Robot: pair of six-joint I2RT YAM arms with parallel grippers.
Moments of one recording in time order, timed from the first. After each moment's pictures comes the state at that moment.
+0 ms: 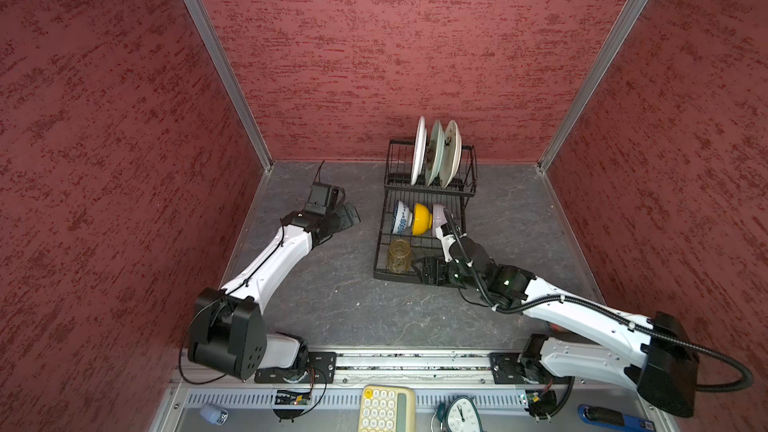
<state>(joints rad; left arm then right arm) -0.27 1.31 1.01 -0.55 -0.04 -0.65 0.91 1.15 0.73 -0.23 0.08 0.68</state>
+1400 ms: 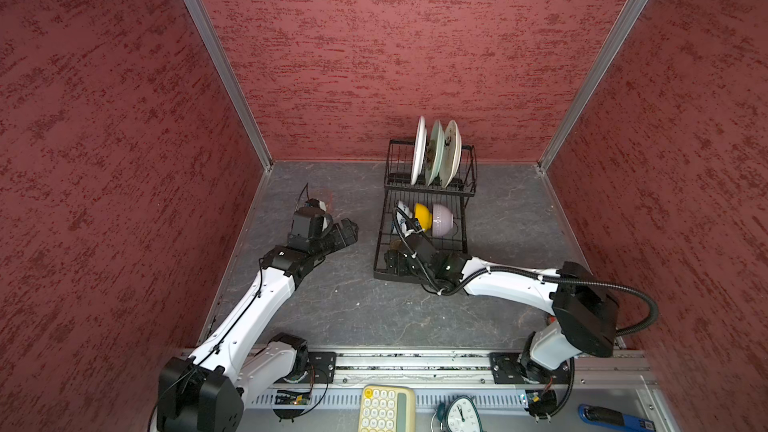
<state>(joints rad) -0.27 1.03 0.78 -0.45 0.12 -0.65 0.99 1.60 0.98 -0.15 0.26 0.73</state>
